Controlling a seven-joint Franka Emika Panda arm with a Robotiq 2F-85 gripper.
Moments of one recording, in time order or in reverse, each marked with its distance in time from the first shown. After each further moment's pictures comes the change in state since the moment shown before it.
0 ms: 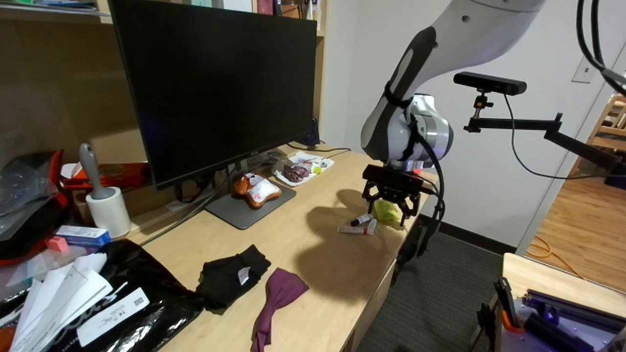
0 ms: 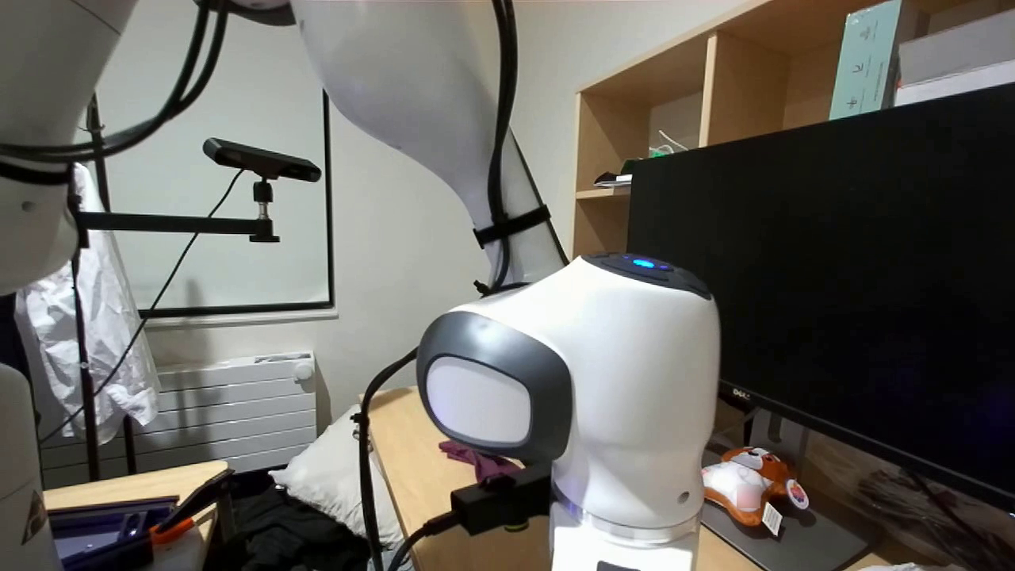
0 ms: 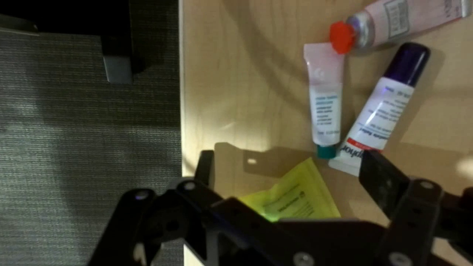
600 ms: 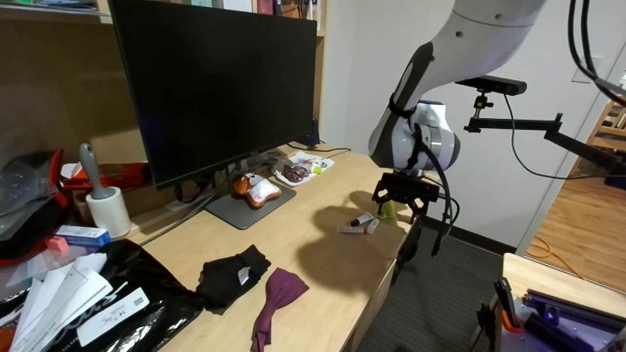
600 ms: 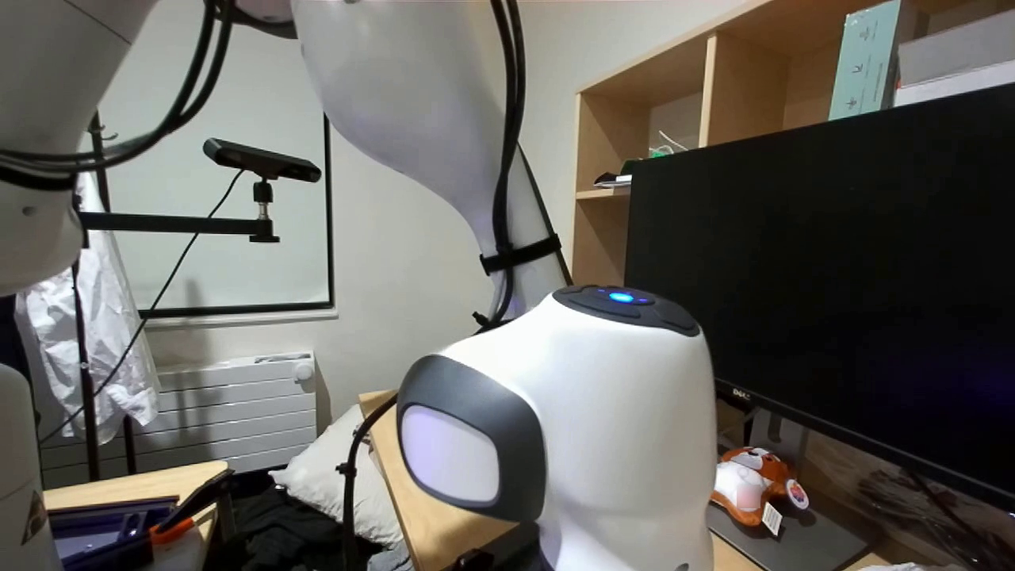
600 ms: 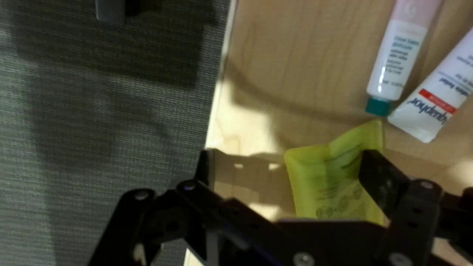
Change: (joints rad) arm -0.046 0.056 -0.001 -0.004 0.062 0.126 -0.269
